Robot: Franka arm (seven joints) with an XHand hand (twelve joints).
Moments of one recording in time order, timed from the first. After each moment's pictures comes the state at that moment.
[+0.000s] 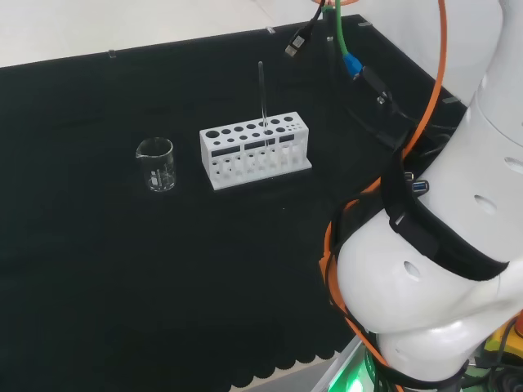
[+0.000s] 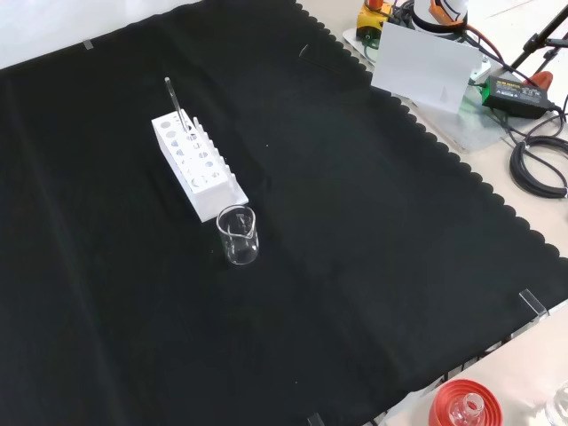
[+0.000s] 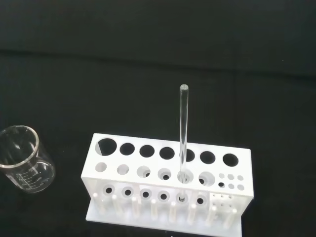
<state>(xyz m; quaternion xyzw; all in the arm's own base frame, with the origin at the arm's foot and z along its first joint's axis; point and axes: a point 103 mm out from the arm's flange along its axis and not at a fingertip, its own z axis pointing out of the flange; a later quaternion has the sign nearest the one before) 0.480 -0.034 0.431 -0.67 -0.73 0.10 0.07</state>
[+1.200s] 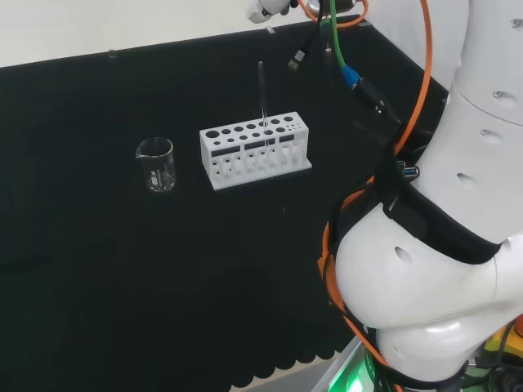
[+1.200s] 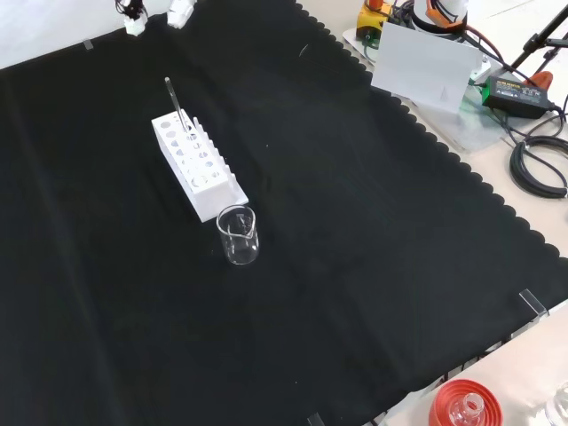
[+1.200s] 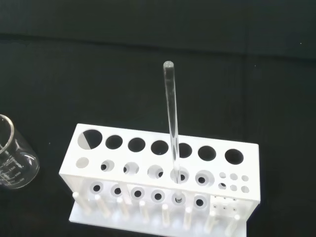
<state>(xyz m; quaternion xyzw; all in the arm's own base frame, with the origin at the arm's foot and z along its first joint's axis) 0.513 -0.056 0.377 -0.66 -0.74 0.10 0.09</state>
